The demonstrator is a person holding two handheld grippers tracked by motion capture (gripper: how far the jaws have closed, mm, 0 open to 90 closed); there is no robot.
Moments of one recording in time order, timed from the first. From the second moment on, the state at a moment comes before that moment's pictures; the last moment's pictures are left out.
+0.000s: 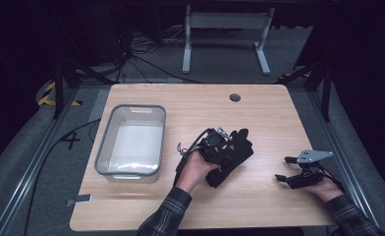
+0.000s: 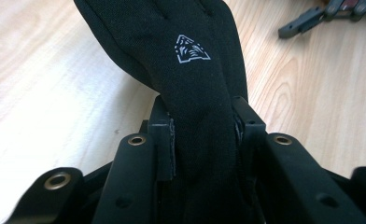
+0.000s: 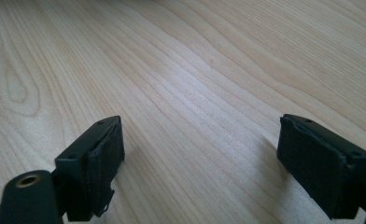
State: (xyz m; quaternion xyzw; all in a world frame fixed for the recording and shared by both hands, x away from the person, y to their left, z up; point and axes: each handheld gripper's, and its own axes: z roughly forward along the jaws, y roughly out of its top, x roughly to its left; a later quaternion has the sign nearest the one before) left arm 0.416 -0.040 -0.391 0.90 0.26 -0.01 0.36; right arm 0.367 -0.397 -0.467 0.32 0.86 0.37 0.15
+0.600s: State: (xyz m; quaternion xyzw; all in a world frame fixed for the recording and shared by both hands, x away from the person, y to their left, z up) left arm 0.424 0.022 -0.348 0.87 0.30 0.04 0.38; right arm 0.368 -0.397 -0.467 0.31 0.86 0.37 0.15
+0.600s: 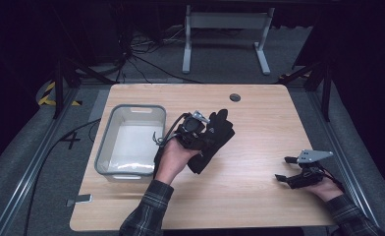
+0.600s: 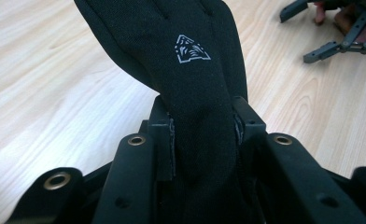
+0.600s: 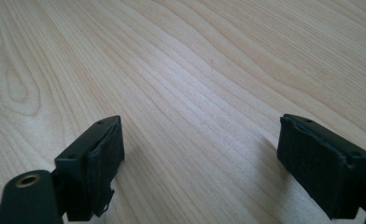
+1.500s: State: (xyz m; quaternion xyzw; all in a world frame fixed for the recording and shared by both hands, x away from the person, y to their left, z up) left arm 0.417 0.164 -0.337 0.80 0.43 0.12 0.39; right arm 0.370 -0.395 -0.468 0.32 0.86 0.35 0.15
